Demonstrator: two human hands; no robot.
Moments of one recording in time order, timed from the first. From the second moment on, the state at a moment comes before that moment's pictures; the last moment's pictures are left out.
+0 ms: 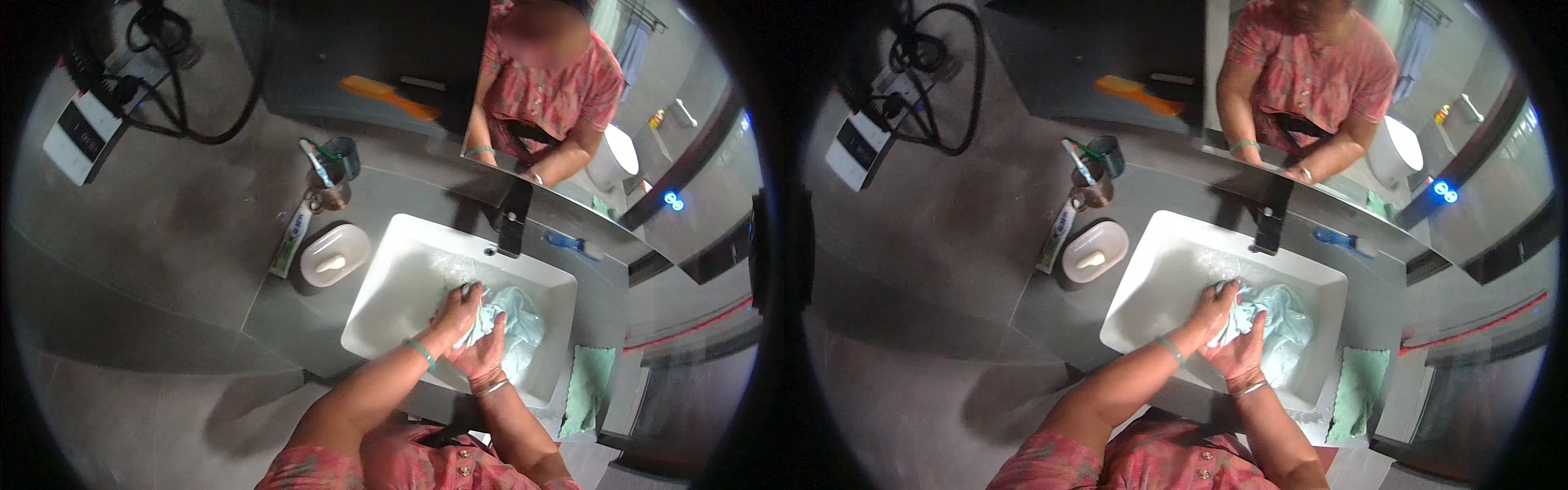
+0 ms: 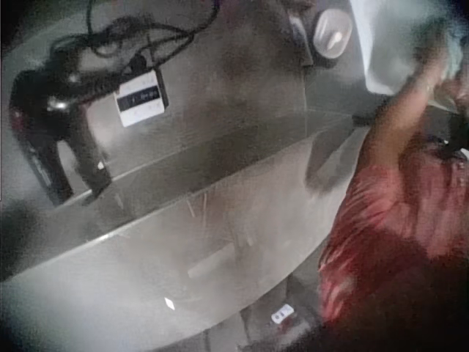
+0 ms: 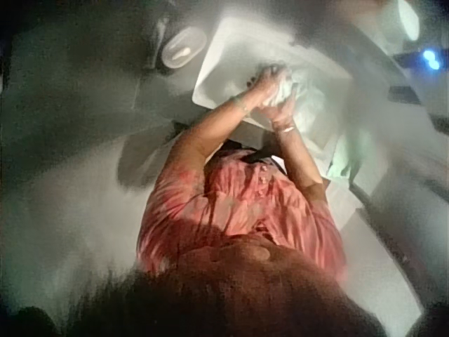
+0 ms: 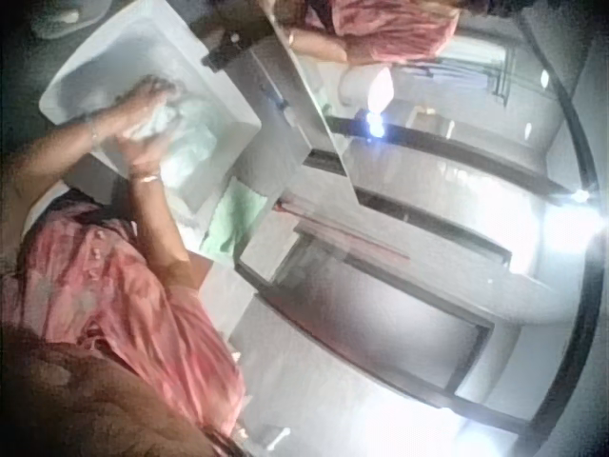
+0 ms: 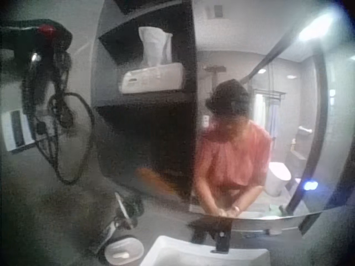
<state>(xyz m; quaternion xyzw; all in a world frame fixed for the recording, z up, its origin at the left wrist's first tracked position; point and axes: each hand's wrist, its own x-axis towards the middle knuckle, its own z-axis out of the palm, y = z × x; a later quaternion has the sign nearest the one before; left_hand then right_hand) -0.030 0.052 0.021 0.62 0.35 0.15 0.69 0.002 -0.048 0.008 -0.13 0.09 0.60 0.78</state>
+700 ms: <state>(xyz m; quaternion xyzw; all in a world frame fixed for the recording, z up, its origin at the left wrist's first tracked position) -0.014 0.015 0.062 0.85 0.27 0.19 0.40 0.031 -0.068 0.016 -0.29 -0.02 0.49 0.82</state>
